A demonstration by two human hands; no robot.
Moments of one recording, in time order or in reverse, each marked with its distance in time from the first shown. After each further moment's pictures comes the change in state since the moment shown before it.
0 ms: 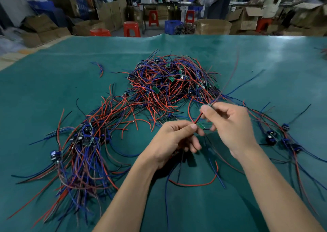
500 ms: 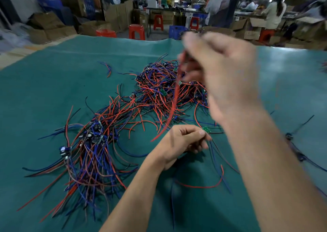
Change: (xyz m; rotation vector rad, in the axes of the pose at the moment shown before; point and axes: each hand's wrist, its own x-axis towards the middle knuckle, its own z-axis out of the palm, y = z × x) left_hand -0.003 0.004 0.004 0.024 0.026 0.013; right_hand 0.026 -0.164 0.048 0.417 -0.058 -0.163
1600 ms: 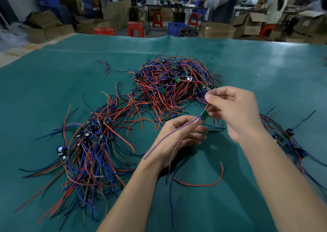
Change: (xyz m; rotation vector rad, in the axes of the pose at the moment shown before) left_hand 0.002 0.003 -0.002 -0.279 0.115 -0.009; right_hand -0.017 0.102 -0.084 -0.152 0.180 0.366
